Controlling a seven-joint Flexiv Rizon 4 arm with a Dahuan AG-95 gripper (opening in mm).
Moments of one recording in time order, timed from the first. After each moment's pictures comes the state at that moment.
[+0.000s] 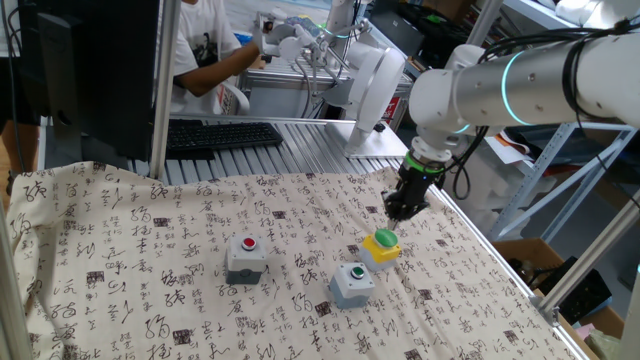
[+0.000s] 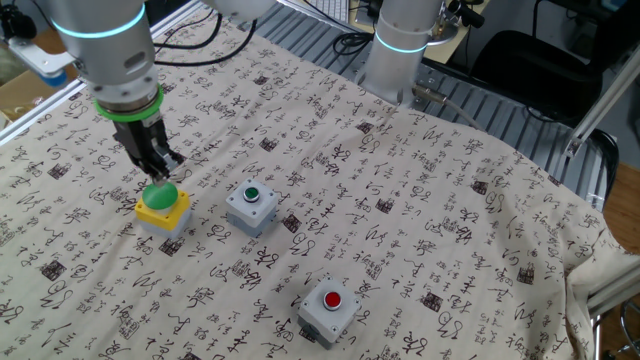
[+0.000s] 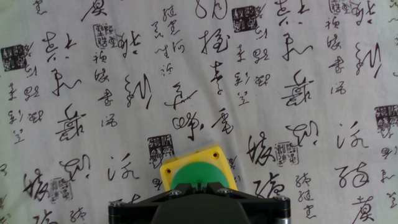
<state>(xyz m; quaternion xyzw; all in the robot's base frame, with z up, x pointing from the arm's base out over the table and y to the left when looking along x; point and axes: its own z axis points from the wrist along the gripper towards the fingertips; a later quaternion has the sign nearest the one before) 0.607 -0.187 0.122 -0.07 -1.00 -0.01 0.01</state>
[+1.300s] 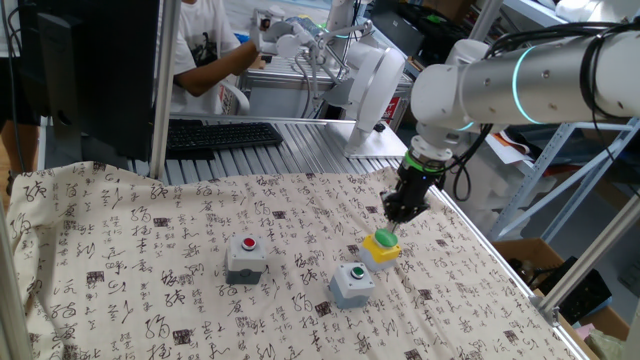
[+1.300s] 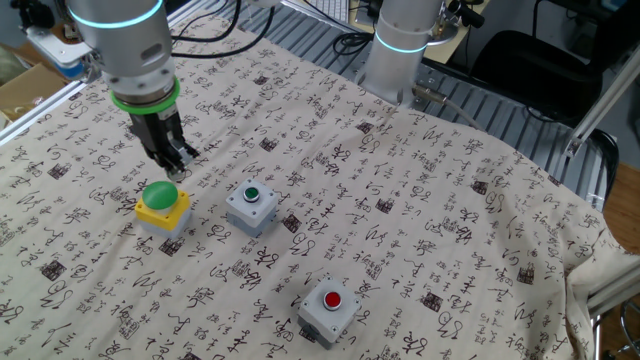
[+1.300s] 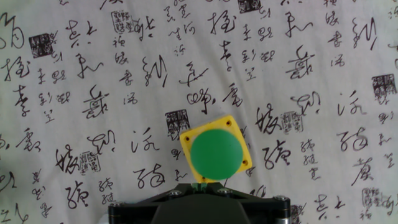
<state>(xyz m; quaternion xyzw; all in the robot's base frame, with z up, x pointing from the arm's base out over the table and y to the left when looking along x) 0.586 -0.166 0.128 -0.09 -1.00 -0.01 0.01</state>
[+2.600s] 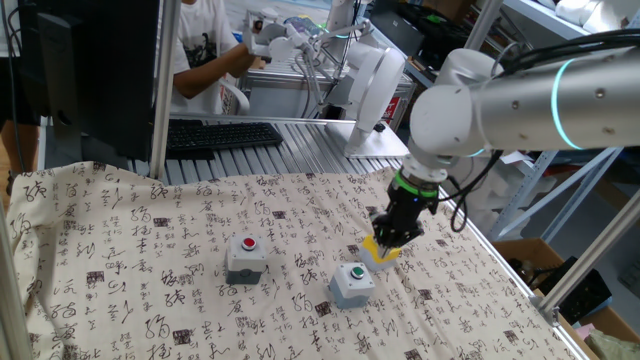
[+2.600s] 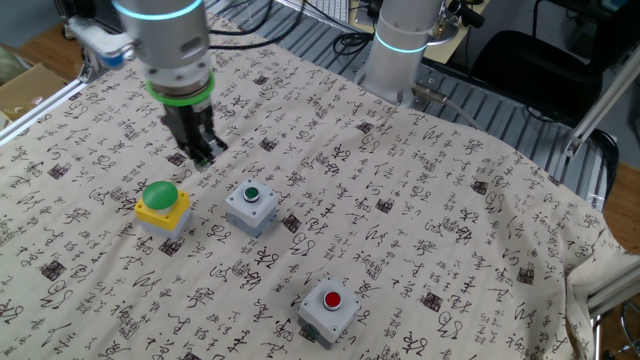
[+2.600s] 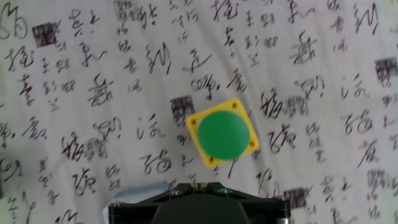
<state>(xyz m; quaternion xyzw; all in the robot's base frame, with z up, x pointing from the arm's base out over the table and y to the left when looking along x) 0.517 -0.085 0.129 -0.15 -0.99 -0.01 0.02</state>
